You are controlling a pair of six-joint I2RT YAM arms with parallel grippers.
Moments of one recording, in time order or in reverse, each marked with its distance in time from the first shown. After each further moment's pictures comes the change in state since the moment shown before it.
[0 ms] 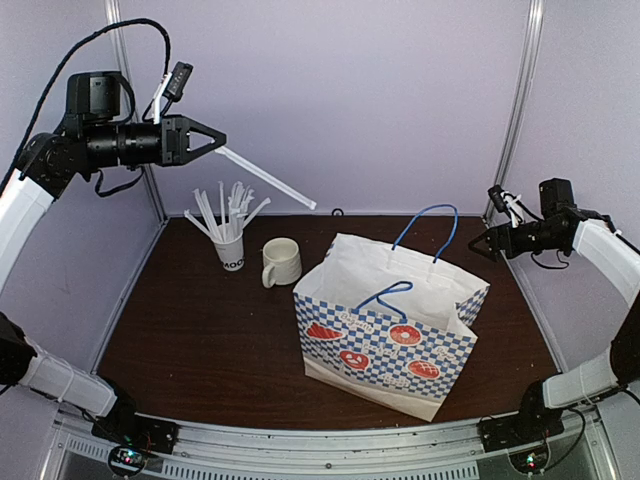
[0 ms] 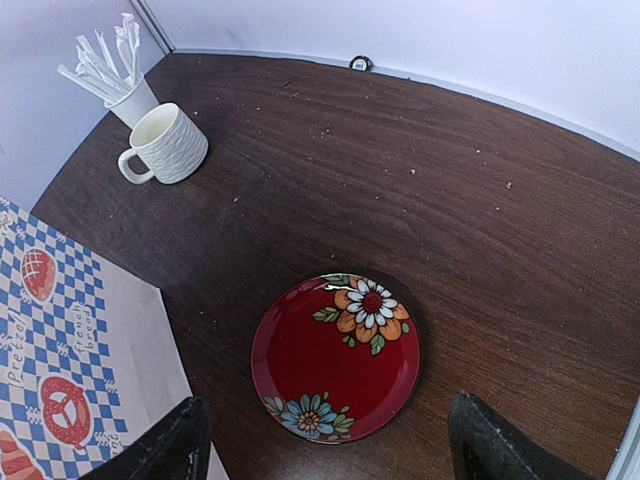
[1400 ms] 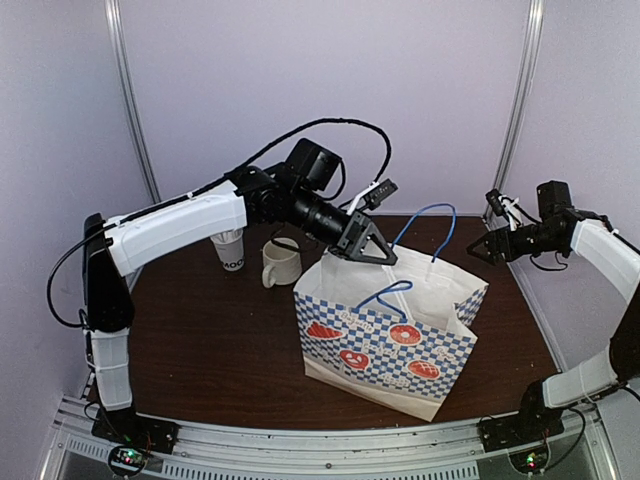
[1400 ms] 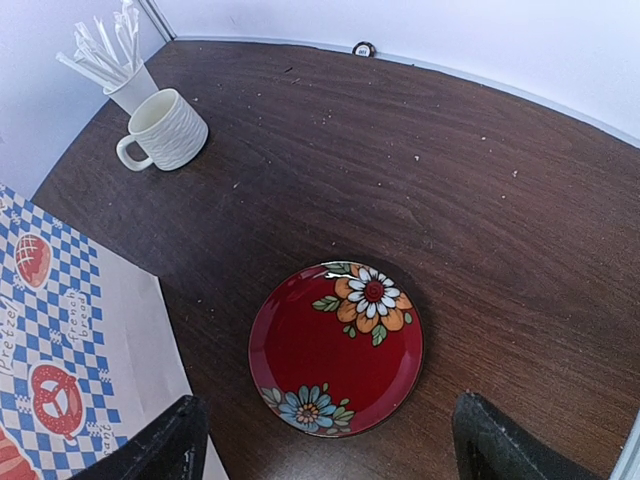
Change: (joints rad) left arm -0.443 0.678 0.202 0.124 0.336 -0.145; right arm 0.000 0.017 -0.006 -0.014 0.000 -0.028
